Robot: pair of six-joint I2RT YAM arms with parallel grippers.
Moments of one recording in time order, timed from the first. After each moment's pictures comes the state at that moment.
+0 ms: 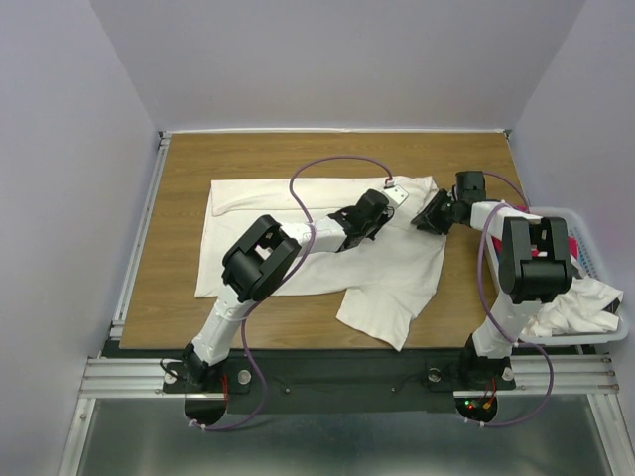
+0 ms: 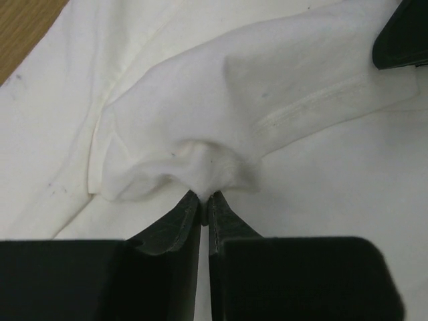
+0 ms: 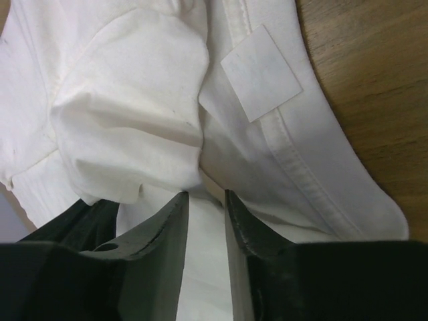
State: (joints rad) left arm -0.87 2.23 1.54 0.08 -0.21 0.08; right arm -0.03 1.81 1.04 -0.18 -0.38 0.69
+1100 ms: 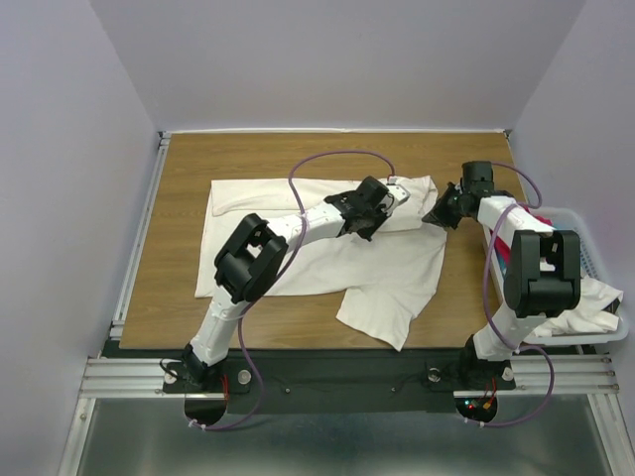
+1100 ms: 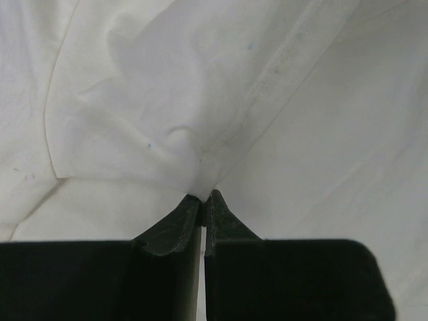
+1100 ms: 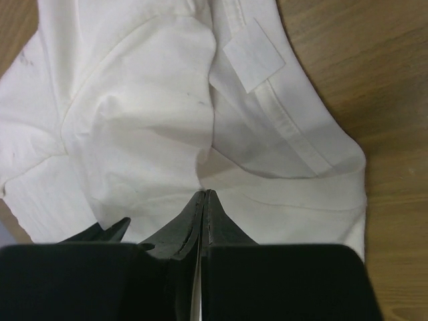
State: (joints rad) left arm -0.85 2.17 1.67 -0.32 0.00 0.08; right arm -0.03 1.69 1.11 -0.36 -0.29 0.66
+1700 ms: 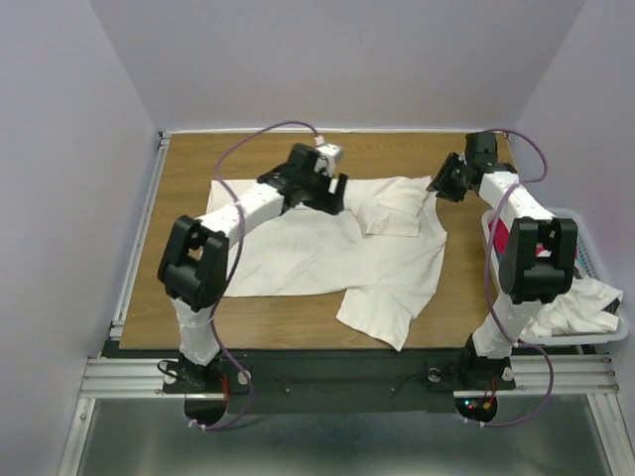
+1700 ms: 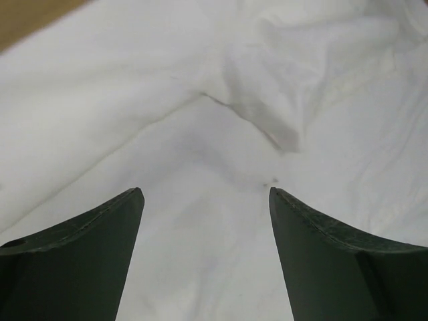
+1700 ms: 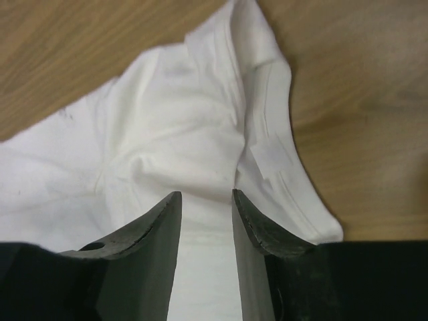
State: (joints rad) left arm -0.59 1.90 1.48 -0.33 0.20 -0.11; right arm -0.03 1.78 1.37 -0.46 -0.20 0.54
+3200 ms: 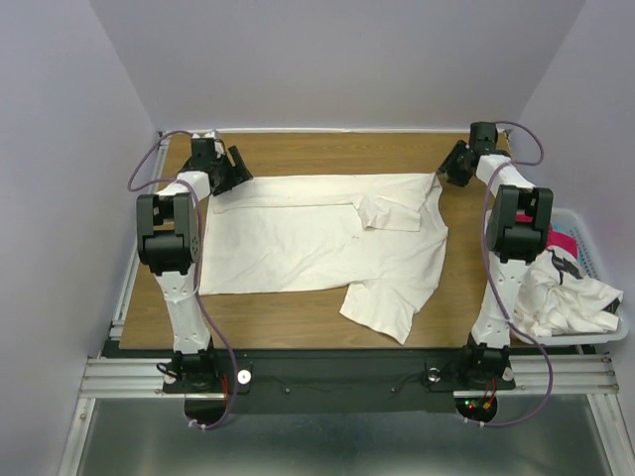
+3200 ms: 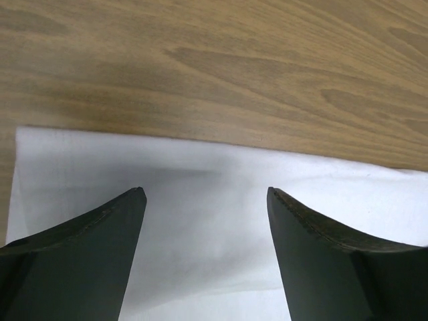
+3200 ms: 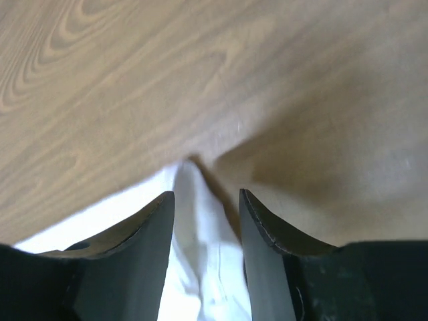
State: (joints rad) left arm 0.03 2.14 1.52 -0.11 0.21 -0.42; right arm -0.12 2.28 1.83 -0.40 -0.12 0.54
